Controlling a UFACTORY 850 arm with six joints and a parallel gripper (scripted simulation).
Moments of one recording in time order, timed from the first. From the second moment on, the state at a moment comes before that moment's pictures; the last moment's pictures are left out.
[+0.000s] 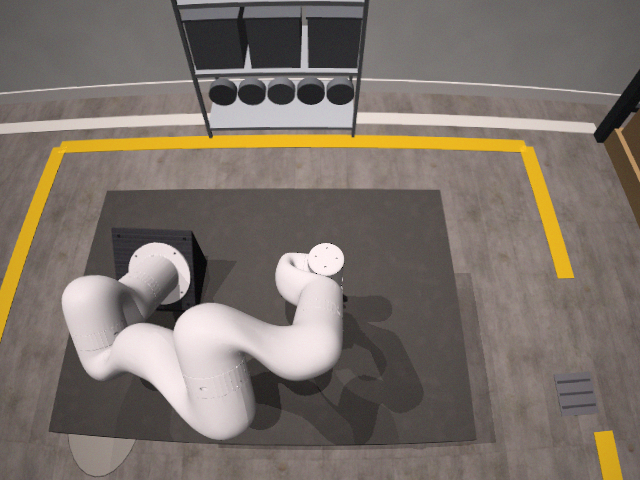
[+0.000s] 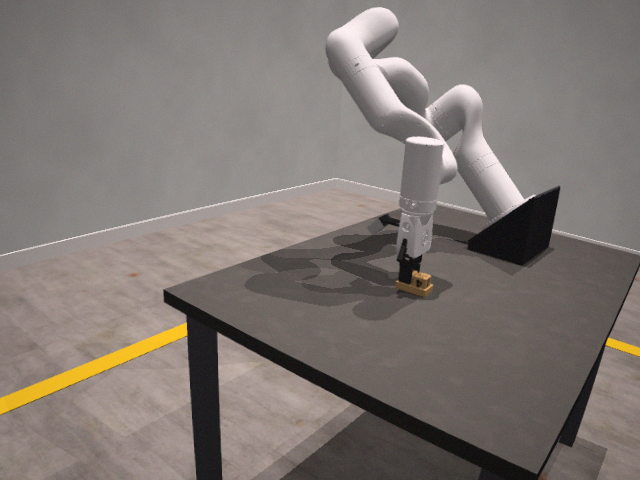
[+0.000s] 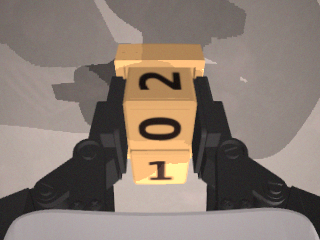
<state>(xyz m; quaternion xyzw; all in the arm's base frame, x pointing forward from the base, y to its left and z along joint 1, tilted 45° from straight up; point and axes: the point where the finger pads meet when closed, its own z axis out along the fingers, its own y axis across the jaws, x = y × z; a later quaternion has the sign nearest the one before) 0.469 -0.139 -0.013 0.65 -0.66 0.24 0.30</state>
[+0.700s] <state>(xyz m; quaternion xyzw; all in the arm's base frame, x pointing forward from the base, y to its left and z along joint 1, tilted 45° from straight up) 0.469 -0.139 -0.013 0.65 -0.66 0.24 0.30</state>
